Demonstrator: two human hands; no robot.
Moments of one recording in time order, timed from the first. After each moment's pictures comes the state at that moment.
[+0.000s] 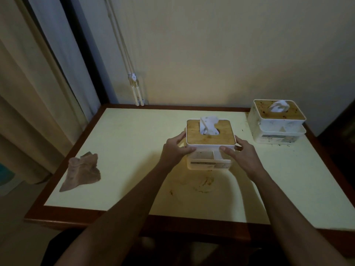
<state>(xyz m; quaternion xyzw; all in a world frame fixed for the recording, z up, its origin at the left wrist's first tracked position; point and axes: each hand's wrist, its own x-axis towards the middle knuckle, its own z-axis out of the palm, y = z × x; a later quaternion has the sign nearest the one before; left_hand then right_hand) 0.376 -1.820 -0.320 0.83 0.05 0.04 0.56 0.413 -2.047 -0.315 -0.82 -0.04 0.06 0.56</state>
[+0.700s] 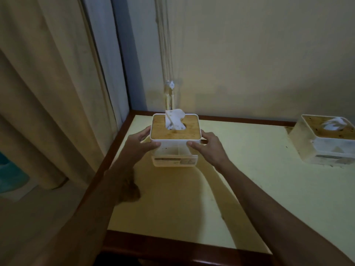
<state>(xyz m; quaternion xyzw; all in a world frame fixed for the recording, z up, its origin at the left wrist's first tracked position) 0.353 -1.576 -0.283 0.81 0.11 0.08 0.57 0.437 -1.797 -0.306 -0.84 -0.16 0.07 0.52</state>
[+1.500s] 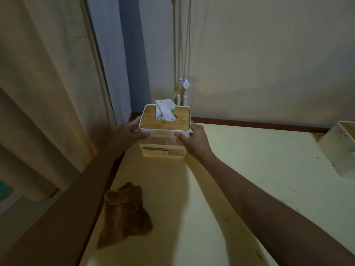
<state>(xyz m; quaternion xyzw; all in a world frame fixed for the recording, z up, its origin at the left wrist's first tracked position) 0.438 -1.463 -0.311 0.87 0.11 0.01 0.48 0.505 -1.674 -0.338 -0.87 -0.14 0.04 0.48</state>
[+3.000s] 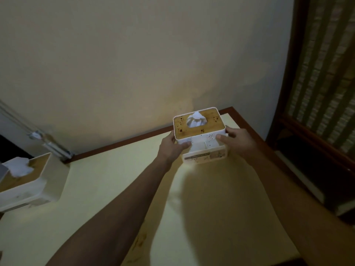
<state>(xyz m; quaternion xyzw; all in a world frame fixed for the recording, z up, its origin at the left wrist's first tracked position) 0.555 -2.033 -0.317 0.82 0.04 -0.04 0.57 0.546 -2.253 -0.331 -0.82 0.00 0.00 0.57</state>
